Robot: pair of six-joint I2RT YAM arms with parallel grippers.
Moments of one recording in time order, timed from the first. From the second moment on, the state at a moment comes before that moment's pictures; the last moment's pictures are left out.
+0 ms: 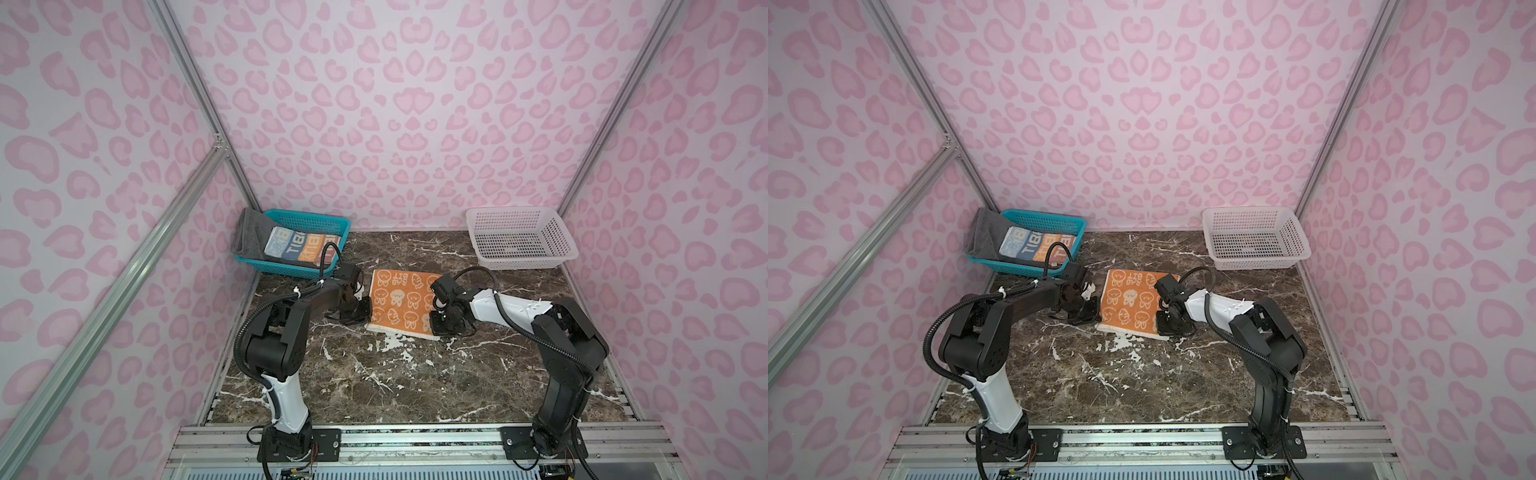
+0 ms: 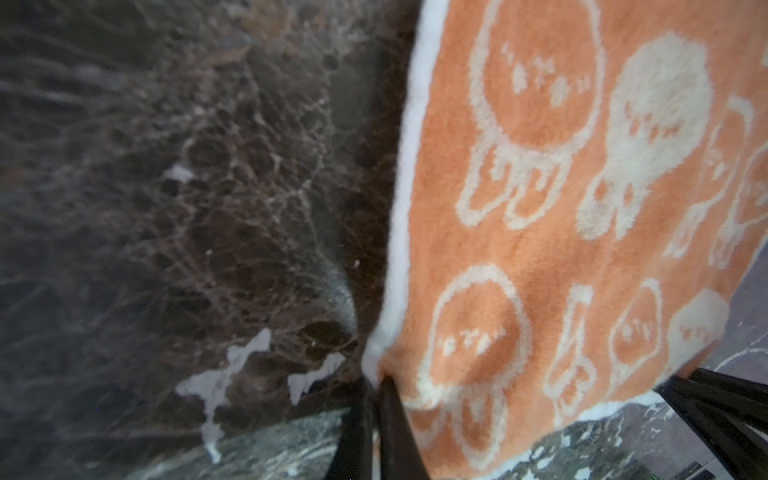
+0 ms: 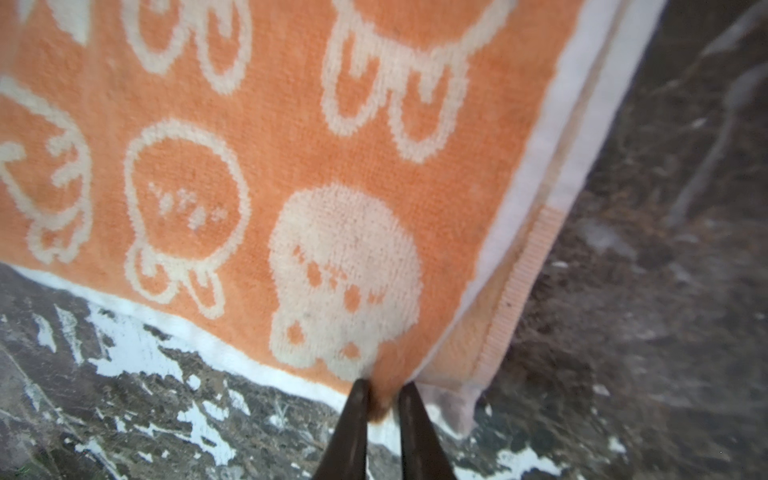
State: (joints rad) left arm -0.30 1.86 1.13 -0.59 0.30 -0.42; right arm 0.62 1.83 1.15 -0.61 -0.14 0.56
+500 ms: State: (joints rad) left arm -0.30 1.78 1.15 -0.65 0.29 -0.42; right arm 0.61 1.80 1.21 -0.64 -0.14 0.53
